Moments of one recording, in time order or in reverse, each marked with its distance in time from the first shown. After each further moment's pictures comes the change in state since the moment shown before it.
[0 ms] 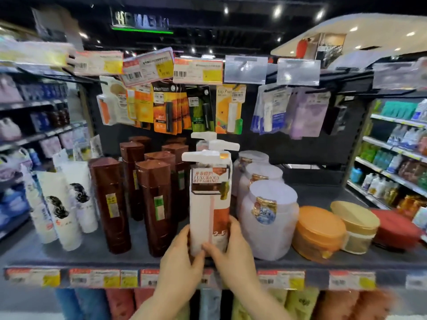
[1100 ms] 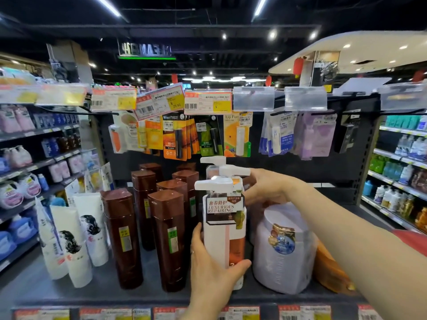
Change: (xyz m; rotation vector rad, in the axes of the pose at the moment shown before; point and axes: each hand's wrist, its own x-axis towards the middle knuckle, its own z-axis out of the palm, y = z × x) left_hand 0.033 0.029 0.016 -0.423 0.085 -0.061; right_hand 0.162 -0.077 -0.103 0.009 -0.631 0.099
